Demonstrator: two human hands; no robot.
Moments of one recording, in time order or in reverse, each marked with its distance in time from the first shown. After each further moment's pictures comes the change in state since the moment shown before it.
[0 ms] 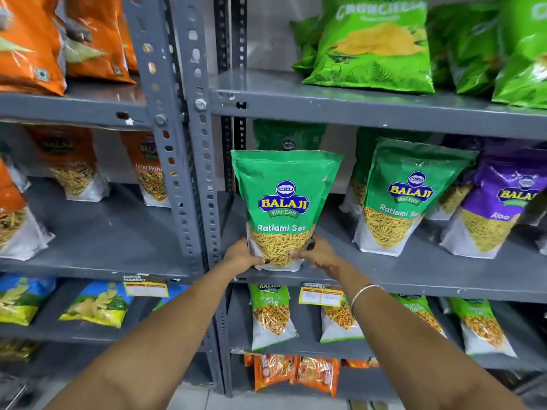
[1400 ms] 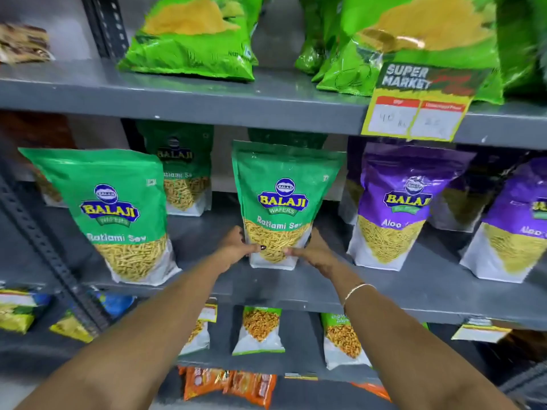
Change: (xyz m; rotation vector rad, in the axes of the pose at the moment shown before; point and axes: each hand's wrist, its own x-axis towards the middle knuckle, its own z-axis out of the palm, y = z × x) left_hand 0.038 0.187 0.207 -0.295 0.053 -0.042; right_hand 0.039 0.079 -0.270 0.119 -0.027 -0.095
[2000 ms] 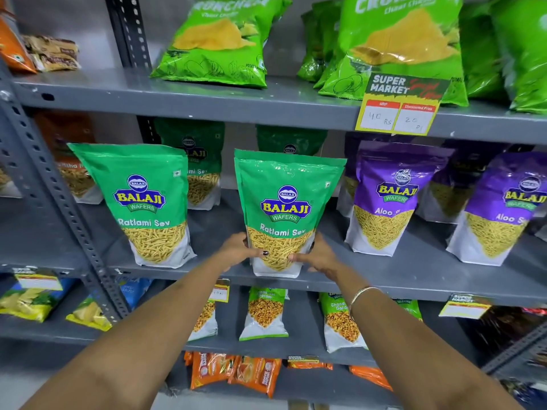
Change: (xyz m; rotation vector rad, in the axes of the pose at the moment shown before) left_hand -0.060 -0.003 -0.014 0.142 -0.105 -0.053; right_hand -0.059 0.004 0.010 -0.270 0.066 -0.007
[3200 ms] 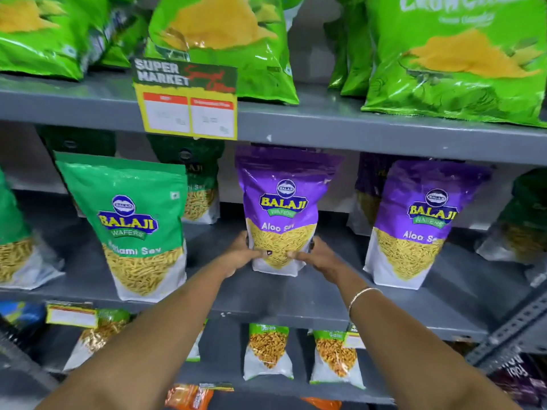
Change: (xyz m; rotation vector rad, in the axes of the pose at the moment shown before) left_hand 0.069 0.135 0.230 -0.254 -0.016 0.068; right_hand 0.050 0.093 -0.243 0.210 -0.095 0.011
